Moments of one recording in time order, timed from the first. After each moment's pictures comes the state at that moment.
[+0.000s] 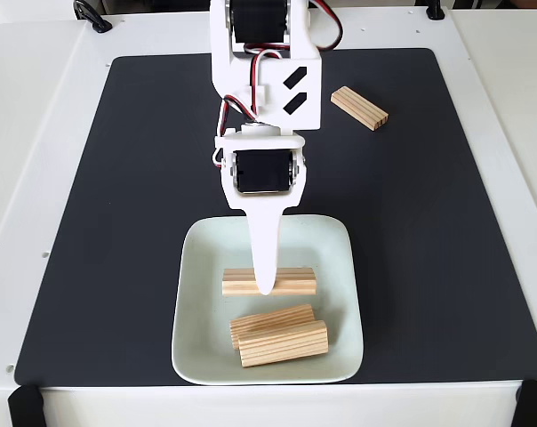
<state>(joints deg) -9.6 45.8 36.2 53.4 -1.1</state>
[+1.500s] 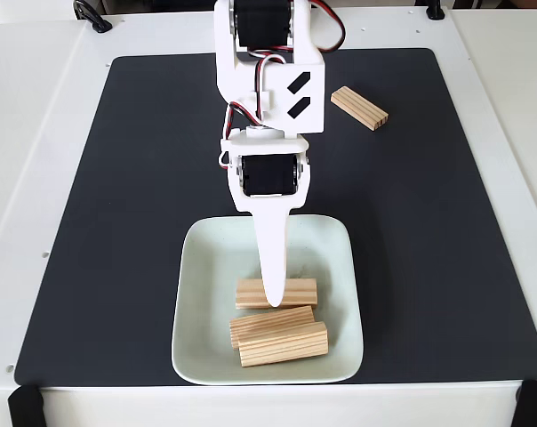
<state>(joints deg) -10.2 45.6 37.0 56.8 -1.1</state>
